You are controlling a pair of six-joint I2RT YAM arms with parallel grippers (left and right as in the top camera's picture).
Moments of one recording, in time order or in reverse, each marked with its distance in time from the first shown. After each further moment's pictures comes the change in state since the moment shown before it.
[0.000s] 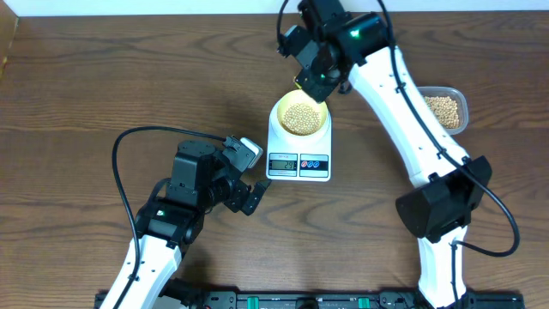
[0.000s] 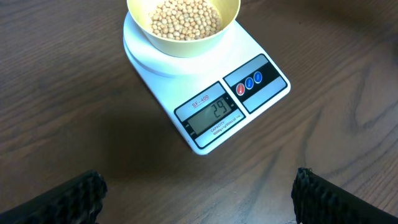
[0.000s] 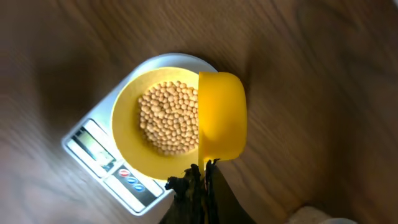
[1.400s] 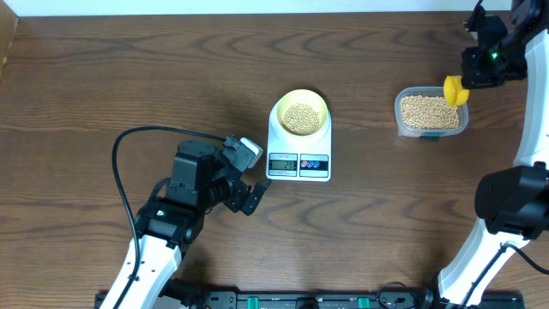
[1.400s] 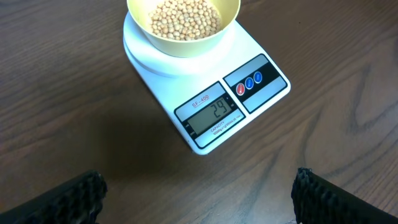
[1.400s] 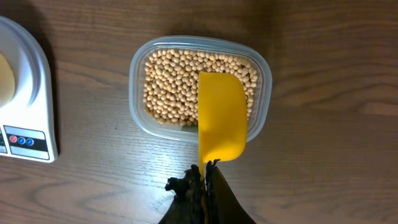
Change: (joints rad) left arm 0.000 0.000 0.000 0.000 0.000 0.000; right arm -0.654 -0.077 -0.018 -0.254 -0.058 0.031
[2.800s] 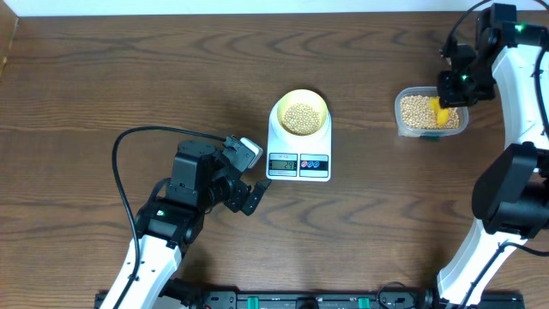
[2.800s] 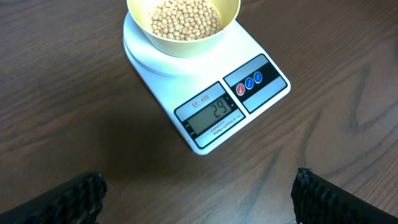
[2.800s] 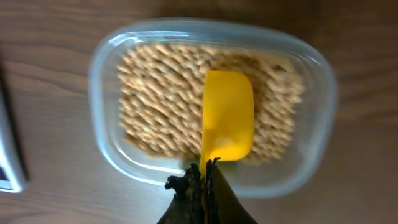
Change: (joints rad) left arm 0.000 0.000 0.000 0.000 0.000 0.000; right arm 0.030 0.000 -0.379 0.304 -0.017 0.056
